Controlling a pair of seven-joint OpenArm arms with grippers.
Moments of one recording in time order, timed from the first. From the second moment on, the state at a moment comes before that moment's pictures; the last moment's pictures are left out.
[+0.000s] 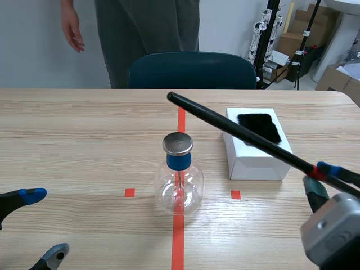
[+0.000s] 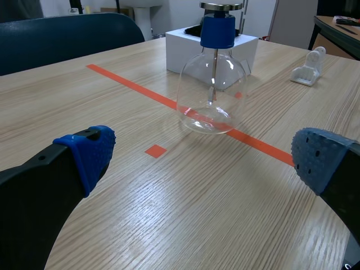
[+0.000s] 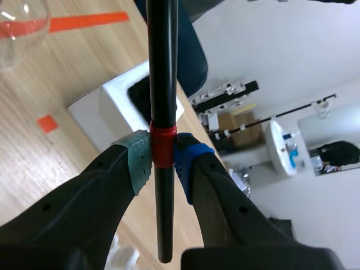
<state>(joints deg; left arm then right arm) 18.5 -36.1 15.1 54.3 11.3 -34.5 -79.1 -60.0 22.9 0.4 119.5 -43.6 -17.5 14.8</state>
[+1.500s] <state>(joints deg) 18.5 -36.1 15.1 54.3 11.3 -34.5 -79.2 -20.2 25.4 6.6 115.0 4.4 -10.2 -53.4</state>
